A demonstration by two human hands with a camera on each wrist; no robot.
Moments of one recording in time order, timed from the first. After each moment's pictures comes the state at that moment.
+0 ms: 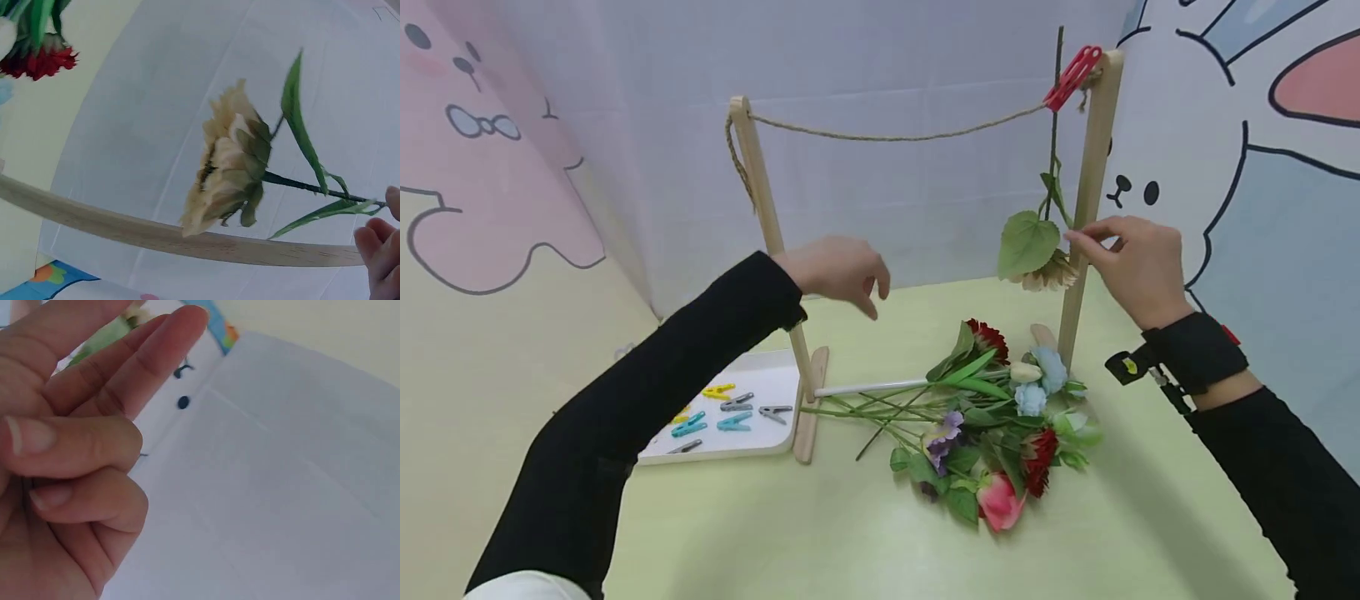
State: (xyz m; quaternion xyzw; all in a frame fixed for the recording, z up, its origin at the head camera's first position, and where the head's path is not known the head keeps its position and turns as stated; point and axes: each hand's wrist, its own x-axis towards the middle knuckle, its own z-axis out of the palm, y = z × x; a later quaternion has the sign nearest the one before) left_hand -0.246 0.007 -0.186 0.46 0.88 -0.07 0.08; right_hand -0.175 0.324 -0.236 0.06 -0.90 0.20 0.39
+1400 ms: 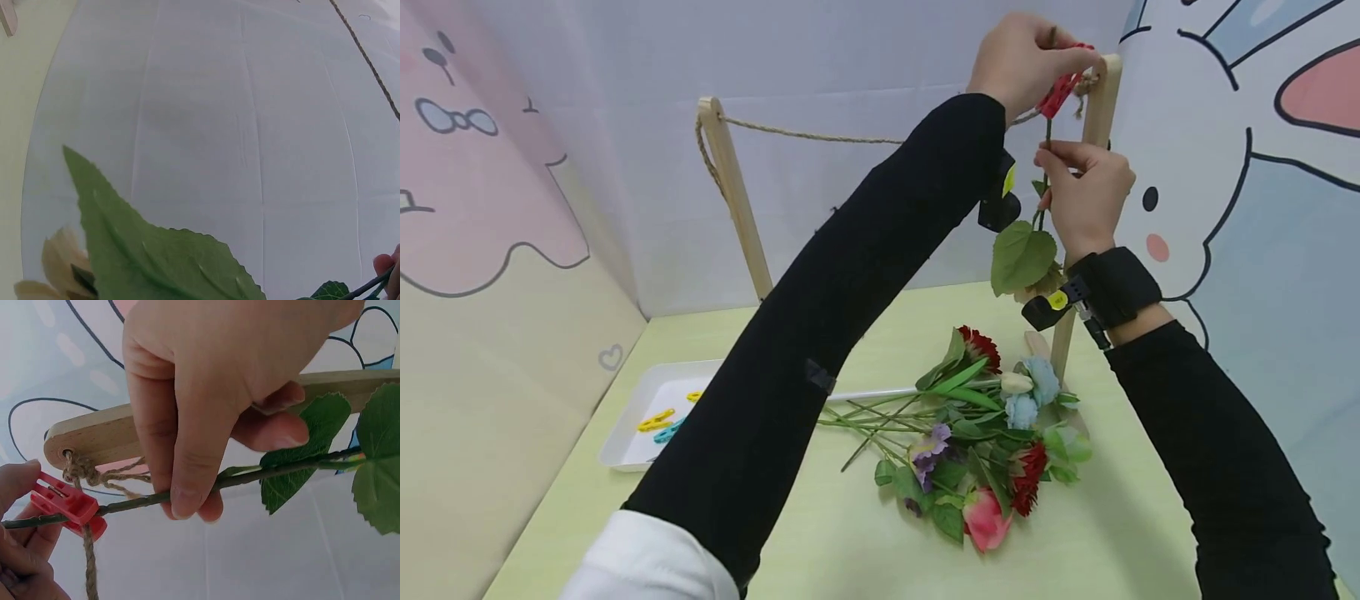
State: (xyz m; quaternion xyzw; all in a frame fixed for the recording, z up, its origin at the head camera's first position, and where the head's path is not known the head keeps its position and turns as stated) left_hand -0.243 0.164 -0.068 0.22 0.89 0.40 -0.07; right_hand -0.219 0.260 -0.179 -0.03 -0.73 0.56 0.38
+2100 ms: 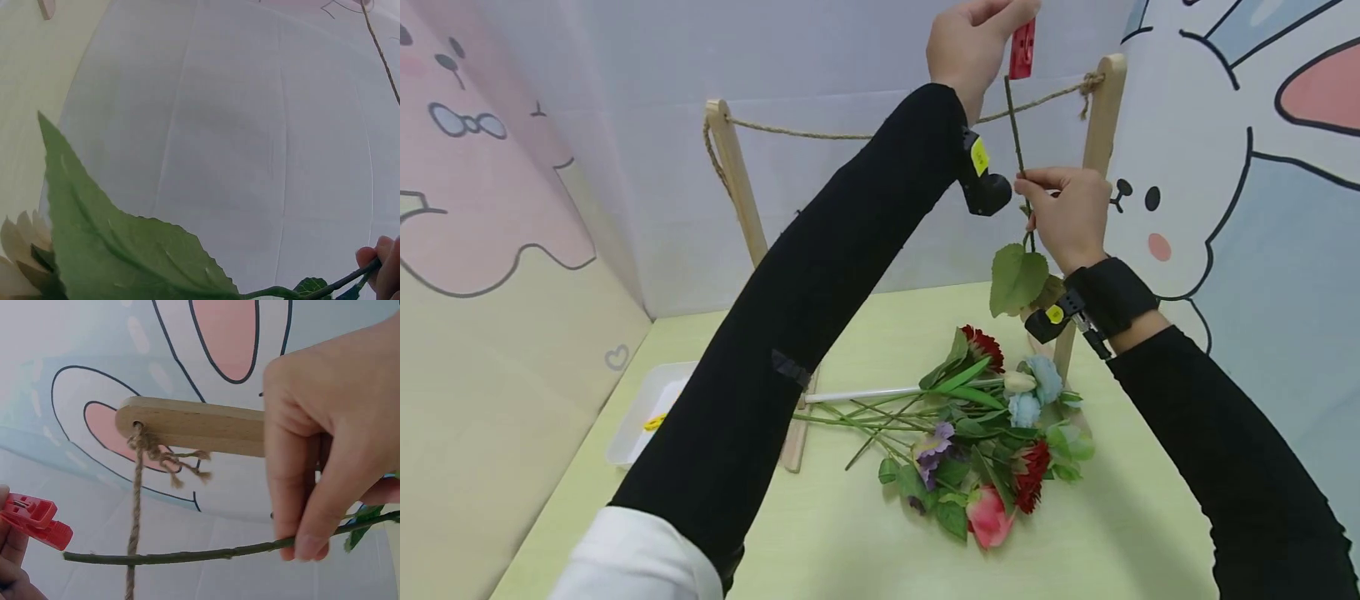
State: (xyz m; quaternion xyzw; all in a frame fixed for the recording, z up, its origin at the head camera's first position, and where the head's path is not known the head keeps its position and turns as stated) left_hand -0.260 0.127 -0.069 0.14 0.80 0.58 -0.13; right_hand -0.225 0.246 -0.195 0.00 -0.82 0.48 0.31
